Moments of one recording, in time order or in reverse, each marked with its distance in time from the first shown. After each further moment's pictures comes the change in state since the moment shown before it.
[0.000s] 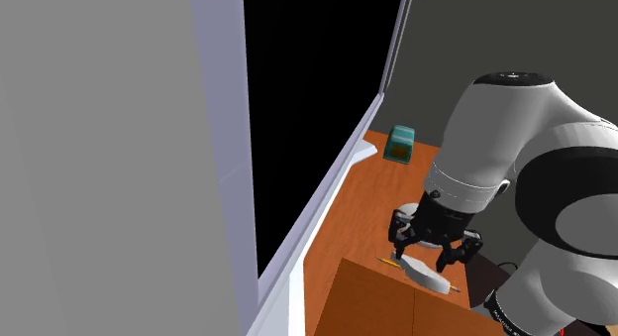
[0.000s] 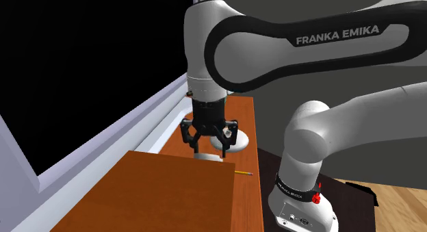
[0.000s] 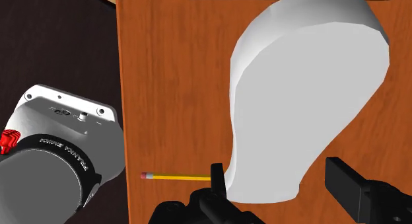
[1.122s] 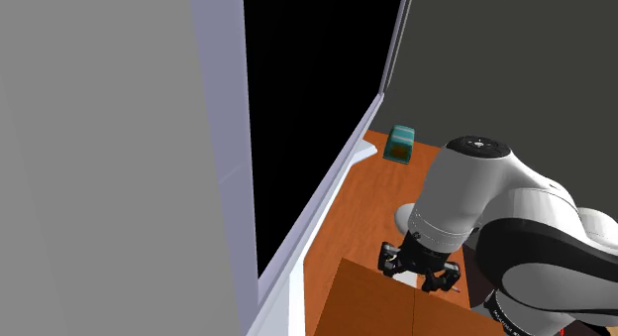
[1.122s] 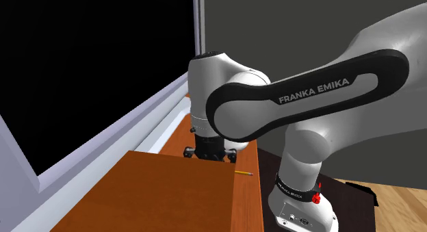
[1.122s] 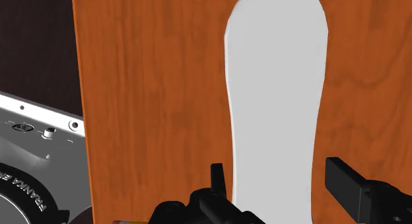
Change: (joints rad) arm 0.038 0.071 0.151 -0.171 0.144 0.238 -0.017
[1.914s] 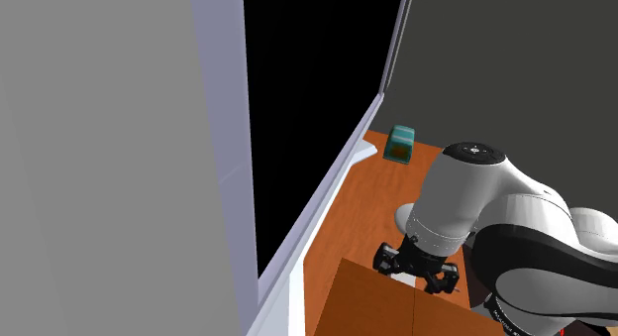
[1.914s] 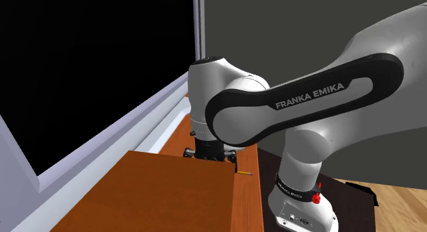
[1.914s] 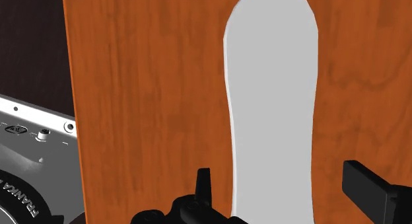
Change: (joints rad) arm -0.002 0.021 0.022 -0.013 0.018 0.034 -0.004
